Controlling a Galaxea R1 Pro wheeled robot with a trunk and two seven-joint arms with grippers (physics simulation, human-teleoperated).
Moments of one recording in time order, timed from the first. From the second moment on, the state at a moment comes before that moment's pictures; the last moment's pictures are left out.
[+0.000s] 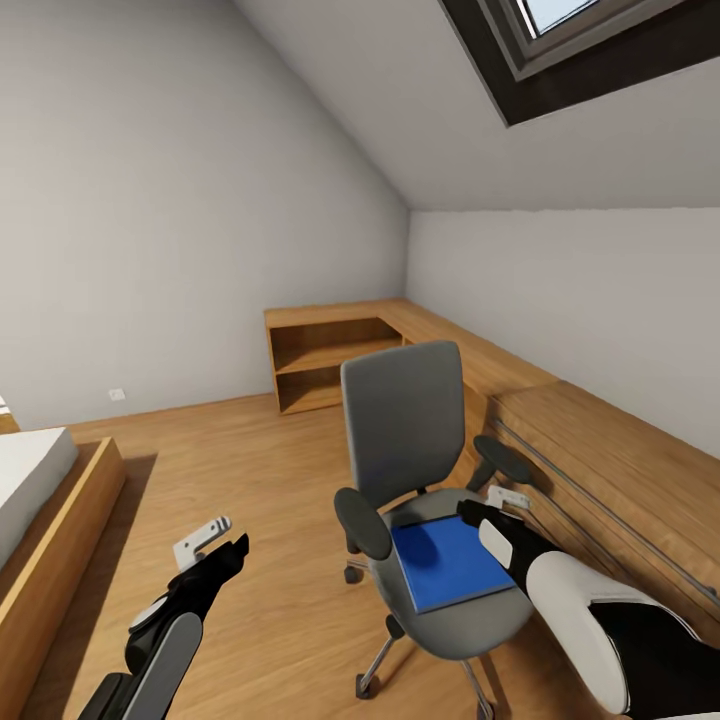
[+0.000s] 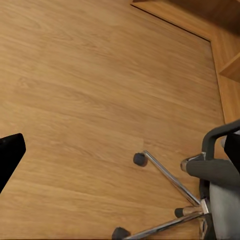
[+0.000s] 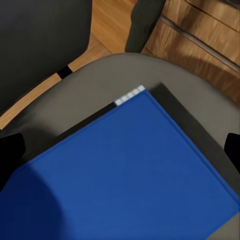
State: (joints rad) left arm -0.17 0.05 -0.14 -1.54 0.72 0.38 0.62; right arm -0.93 -0.01 0.01 -0.13 -0.31 0.05 -0.20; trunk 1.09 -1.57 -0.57
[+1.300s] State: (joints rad) left arm -0.17 0.06 -0.17 -1.55 0.72 0.38 0.61; right arm -0.93 -0.02 0.01 -0.13 -0.31 0.05 -0.21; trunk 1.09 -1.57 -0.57
